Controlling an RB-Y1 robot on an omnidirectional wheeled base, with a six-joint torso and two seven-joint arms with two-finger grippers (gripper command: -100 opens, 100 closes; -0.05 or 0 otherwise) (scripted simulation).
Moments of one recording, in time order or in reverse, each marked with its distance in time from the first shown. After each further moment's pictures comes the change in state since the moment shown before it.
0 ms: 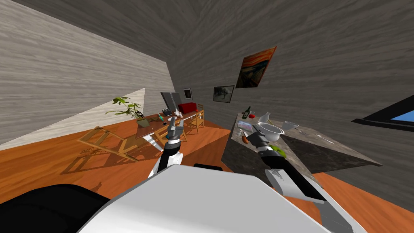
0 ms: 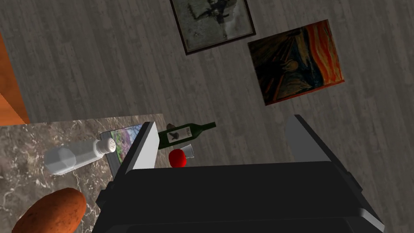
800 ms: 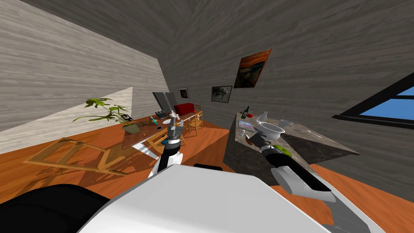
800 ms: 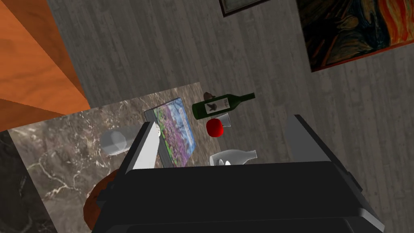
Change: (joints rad) left arm 0.000 0.000 0.000 0.000 0.000 0.000 0.000; right arm -0.011 -0.093 -0.064 0.025 -0.104 0.203 -0.111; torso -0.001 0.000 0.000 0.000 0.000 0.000
